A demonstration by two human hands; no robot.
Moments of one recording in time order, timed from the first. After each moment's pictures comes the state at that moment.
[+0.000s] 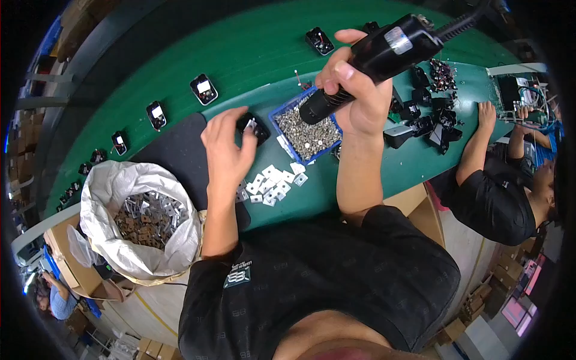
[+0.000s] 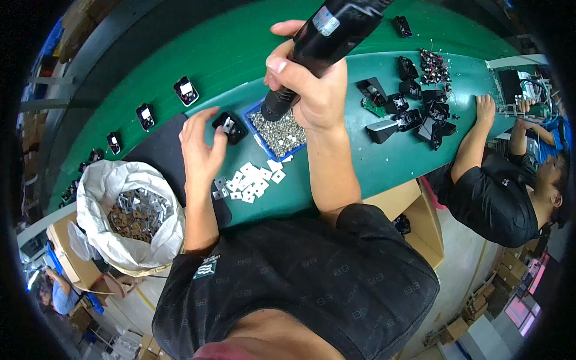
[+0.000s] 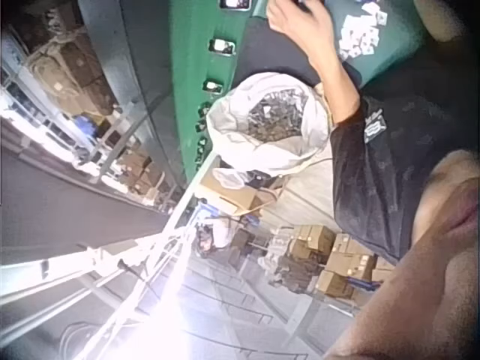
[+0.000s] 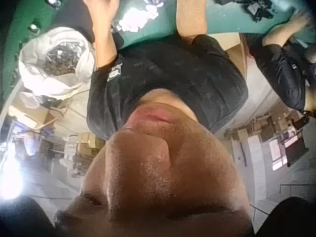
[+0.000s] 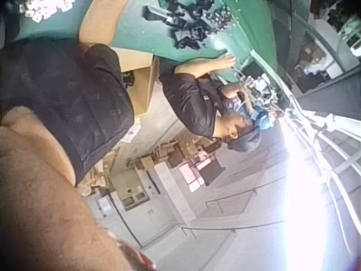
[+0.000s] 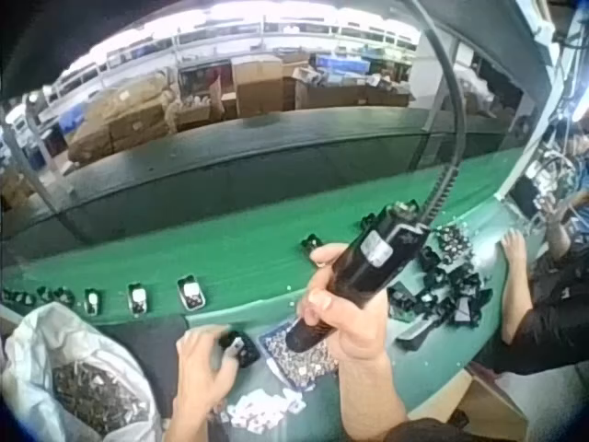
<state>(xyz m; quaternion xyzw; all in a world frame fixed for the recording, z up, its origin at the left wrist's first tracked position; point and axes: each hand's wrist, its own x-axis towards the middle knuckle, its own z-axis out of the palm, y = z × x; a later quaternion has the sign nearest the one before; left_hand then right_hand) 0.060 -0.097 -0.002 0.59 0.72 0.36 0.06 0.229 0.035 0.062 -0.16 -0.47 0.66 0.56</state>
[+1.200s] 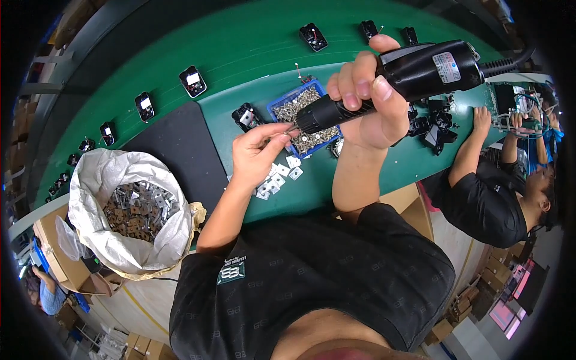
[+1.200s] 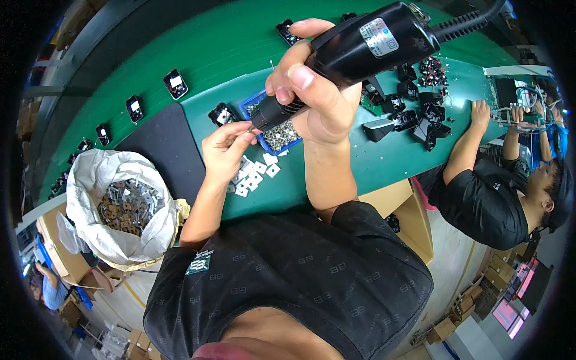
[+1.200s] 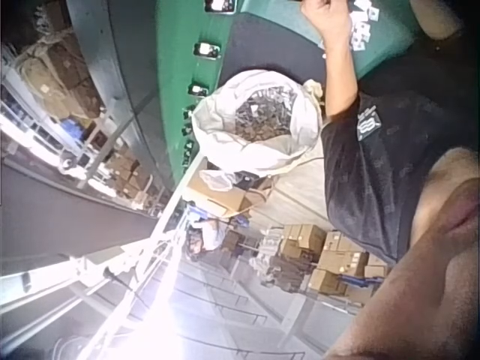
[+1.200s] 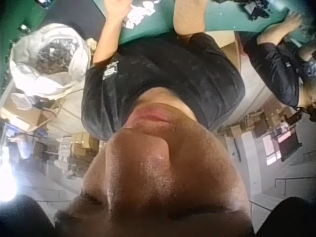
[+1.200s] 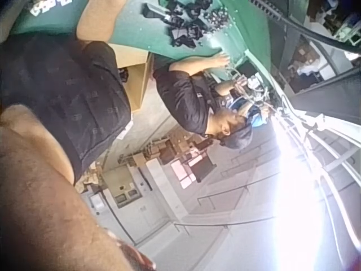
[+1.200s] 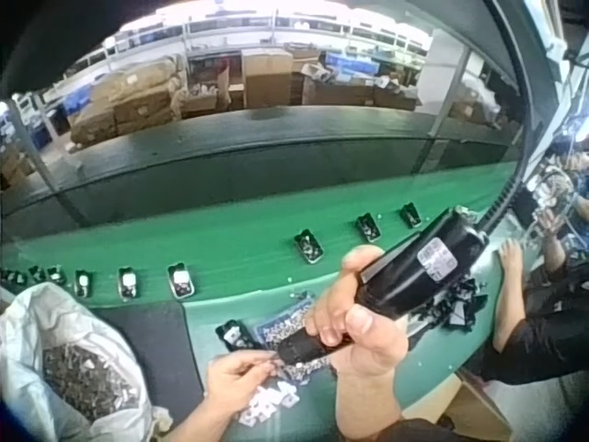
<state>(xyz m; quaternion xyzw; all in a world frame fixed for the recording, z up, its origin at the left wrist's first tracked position) 0.108 -0.109 -0.034 0.38 0.43 0.66 0.48 0.237 0.019 0.070 -0.02 -0.47 0.68 0.56</state>
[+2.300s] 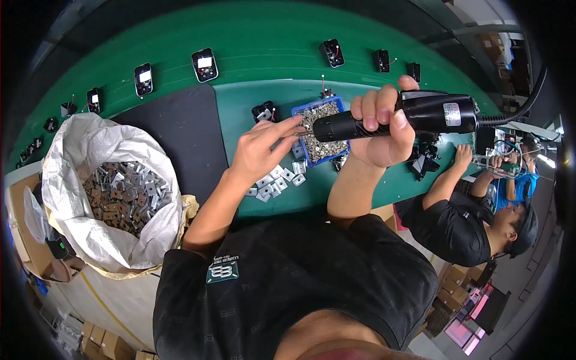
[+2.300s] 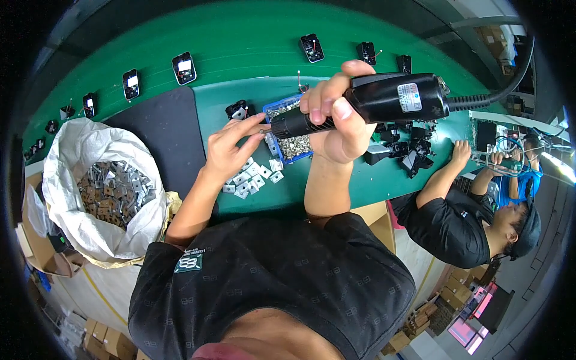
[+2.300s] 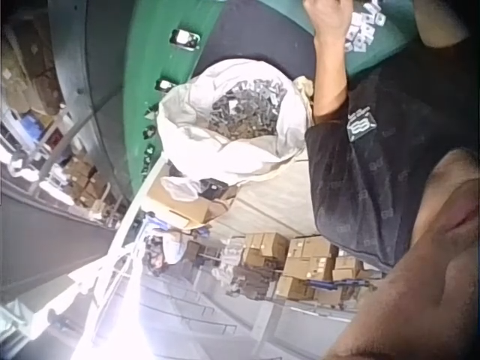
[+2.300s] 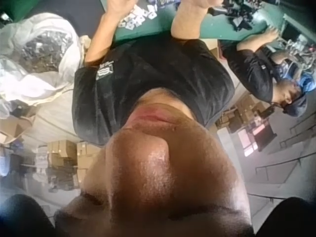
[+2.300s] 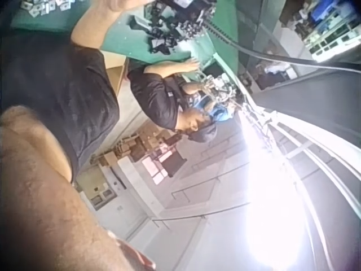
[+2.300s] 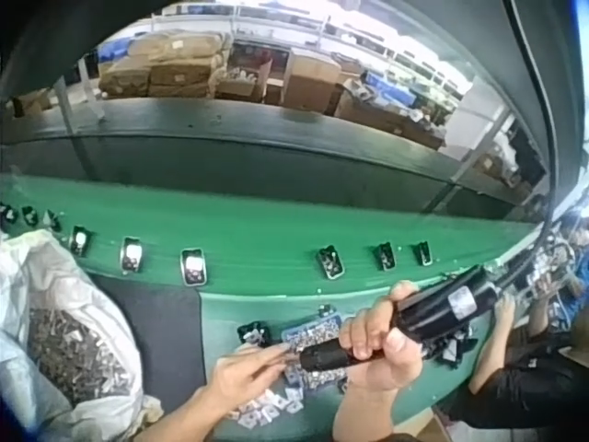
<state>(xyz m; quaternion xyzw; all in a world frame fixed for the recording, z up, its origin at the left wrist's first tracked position) 0.074 -0.106 -0.034 0.58 0.53 0.59 0.19 0.204 0.006 0.062 -0.02 -0.42 0.72 0.56</state>
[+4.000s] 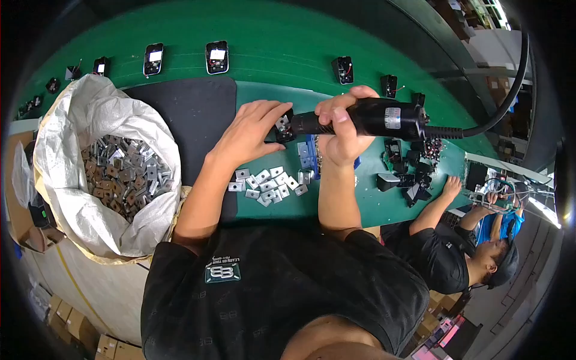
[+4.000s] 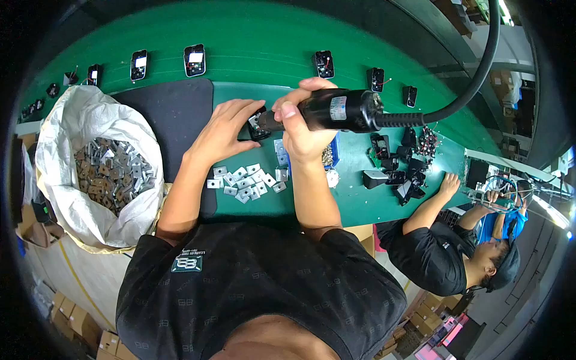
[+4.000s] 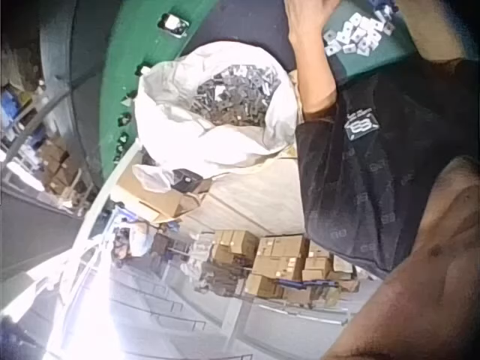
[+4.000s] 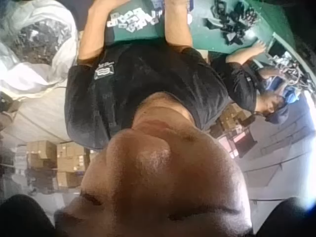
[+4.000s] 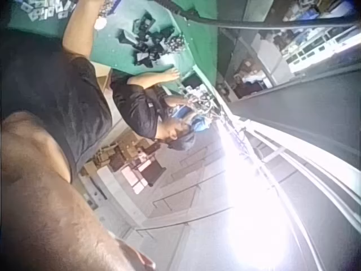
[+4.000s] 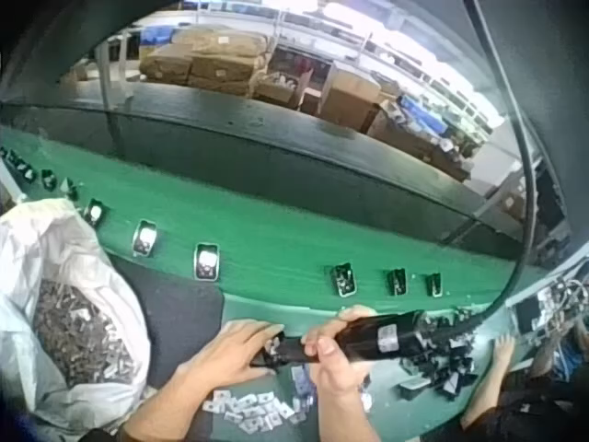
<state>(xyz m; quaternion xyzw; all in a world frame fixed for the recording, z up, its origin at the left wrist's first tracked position) 0.022 -0.112 -0.051 0.64 0.64 0.39 0.19 0.149 -0.011 0.017 -0.14 -0.55 0.63 0.54</state>
